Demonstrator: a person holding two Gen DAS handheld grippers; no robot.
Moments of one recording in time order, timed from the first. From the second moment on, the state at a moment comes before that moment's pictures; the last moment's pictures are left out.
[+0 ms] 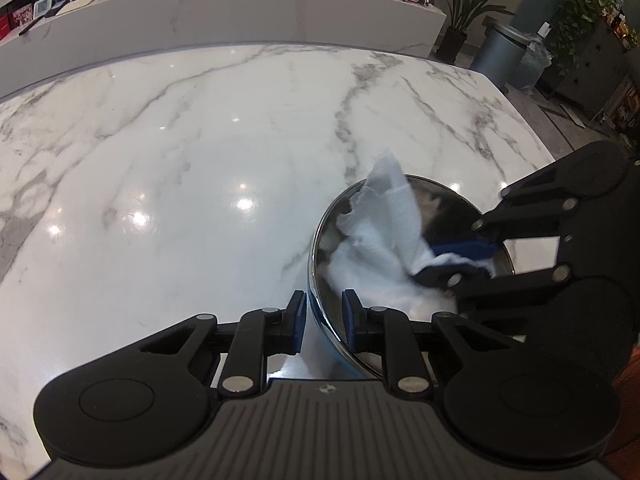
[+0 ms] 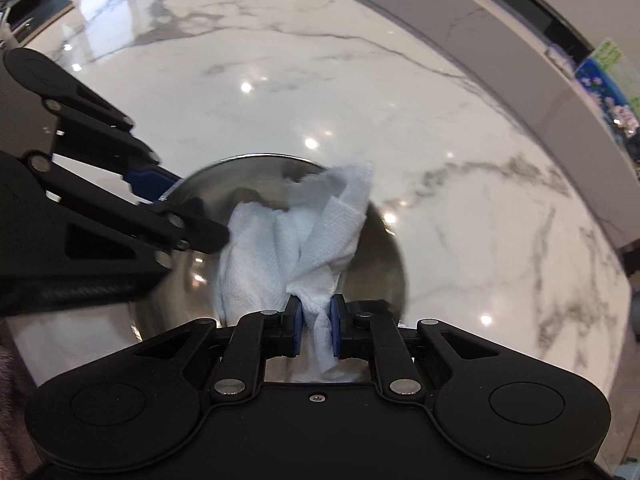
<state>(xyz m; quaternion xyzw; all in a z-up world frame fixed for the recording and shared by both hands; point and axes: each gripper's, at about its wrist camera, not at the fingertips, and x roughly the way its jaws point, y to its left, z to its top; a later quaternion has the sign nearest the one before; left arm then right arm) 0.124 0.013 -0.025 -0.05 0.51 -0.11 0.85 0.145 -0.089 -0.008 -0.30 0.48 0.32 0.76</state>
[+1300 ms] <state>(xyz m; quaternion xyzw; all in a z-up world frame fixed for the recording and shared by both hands) 0.123 0.013 -0.025 -0.03 0.51 -0.11 0.85 0.149 -0.096 0.006 -0.26 0.42 0.32 0.81</state>
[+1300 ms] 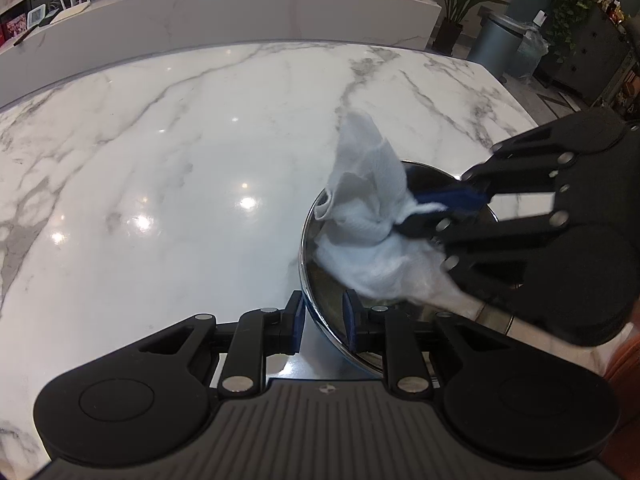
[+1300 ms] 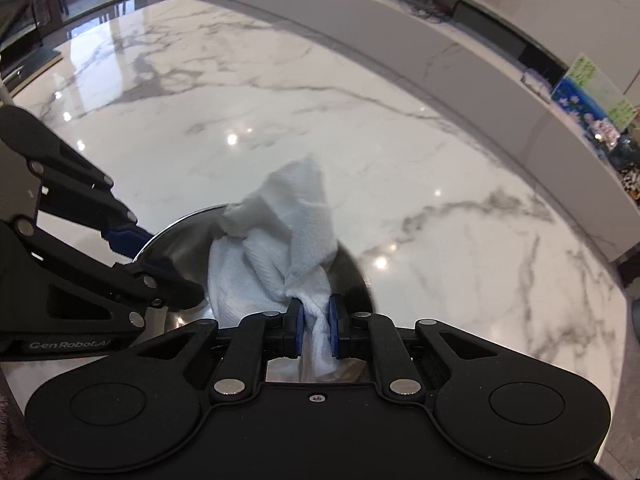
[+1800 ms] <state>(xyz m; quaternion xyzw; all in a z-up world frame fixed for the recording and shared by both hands) 0.122 0.016 -0.023 -0.03 0.51 -0.11 0.85 0.158 -0.100 0.031 -0.23 0.40 0.32 0.83</state>
